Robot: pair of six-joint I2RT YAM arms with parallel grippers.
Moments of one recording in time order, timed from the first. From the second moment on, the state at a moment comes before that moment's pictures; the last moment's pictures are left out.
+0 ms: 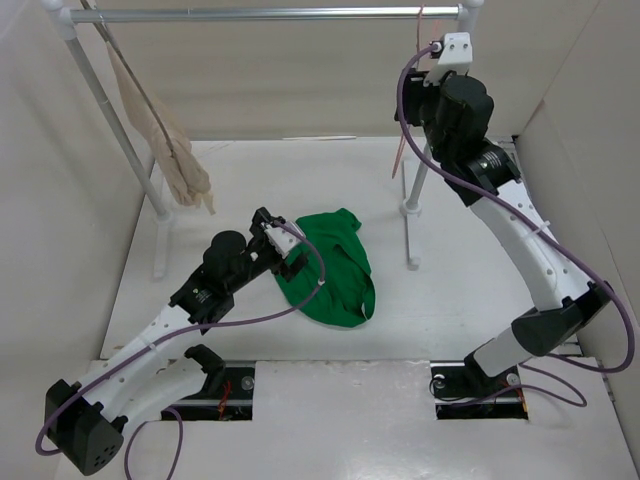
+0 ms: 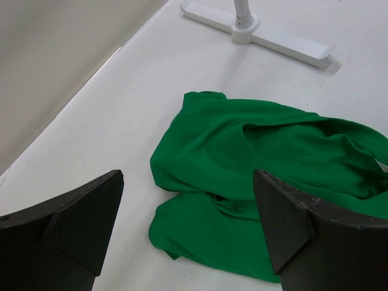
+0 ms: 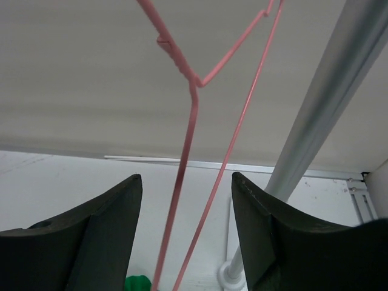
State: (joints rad) left arm -0.64 0.81 0.61 0.00 0.15 0.34; right arm 0.52 1.53 1.85 -0.28 0.45 0.00
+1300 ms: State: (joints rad) left arm -0.68 1.19 0.74 -0.02 0.28 0.34; right arm 0.59 1.10 1.34 -0.11 0.01 -0.39
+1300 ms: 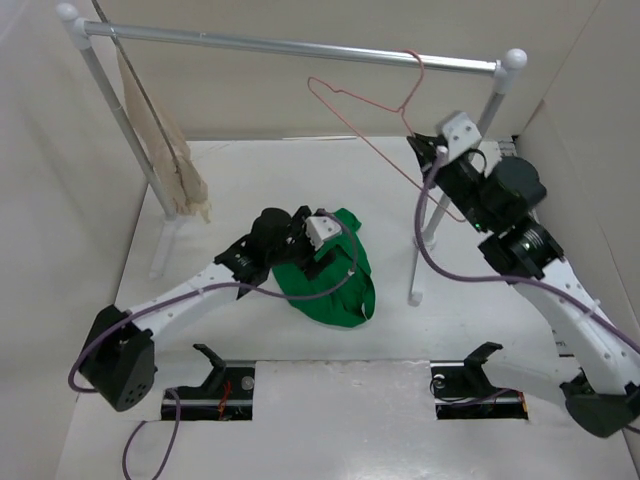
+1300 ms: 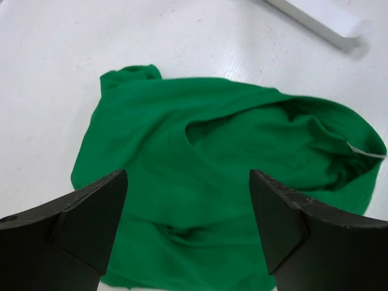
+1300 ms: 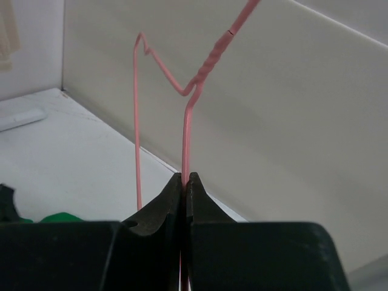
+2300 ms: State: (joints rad) left arm -0.71 1.37 0.79 0.03 0.23 0.38; right arm 0.34 1.62 1.87 -0.25 -0.17 -0.42
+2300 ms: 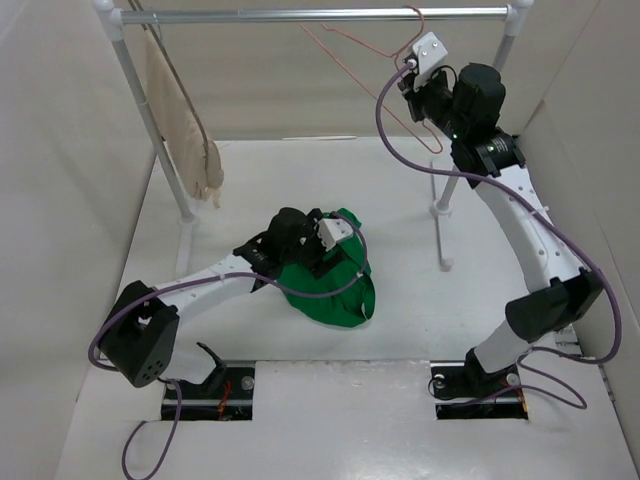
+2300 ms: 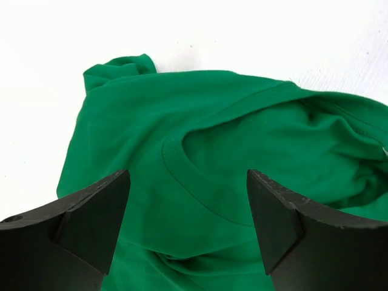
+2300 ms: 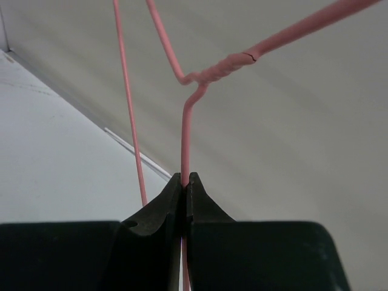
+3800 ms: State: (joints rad) left arm -0.71 1.35 0.78 0.01 0.24 0.28; right arm 0.70 1.08 1.37 -0.29 0.32 -0.49
